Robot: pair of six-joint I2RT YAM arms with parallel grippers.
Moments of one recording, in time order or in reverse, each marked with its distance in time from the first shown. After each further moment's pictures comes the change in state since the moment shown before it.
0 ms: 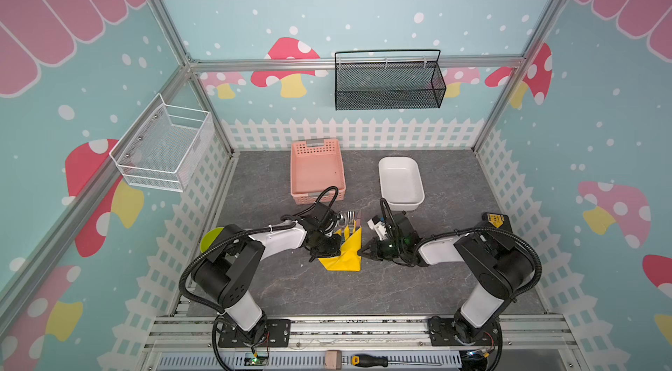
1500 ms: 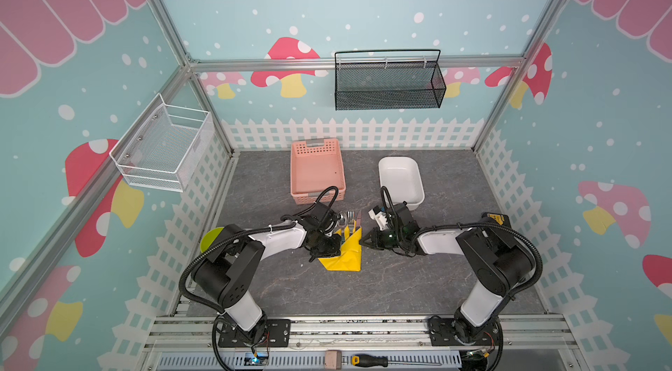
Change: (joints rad) left arm 0.000 0.000 0.000 0.000 0.000 0.000; right arm -0.059 0.011 0.139 -0.130 0.014 -0.113
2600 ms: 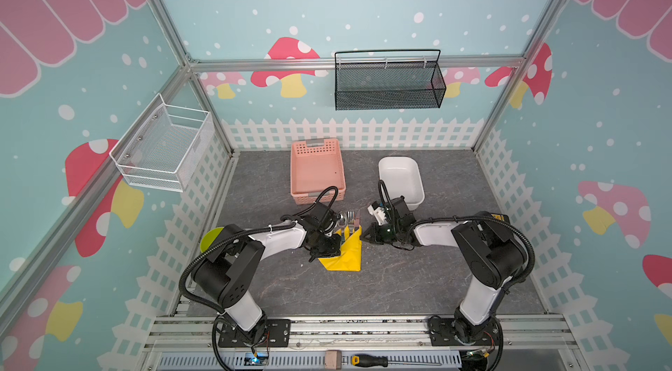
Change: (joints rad) left arm 0.002 0.000 -0.002 0.001 0.004 0.000; right arm -0.031 0.076 0.093 -0.123 0.035 -0.082
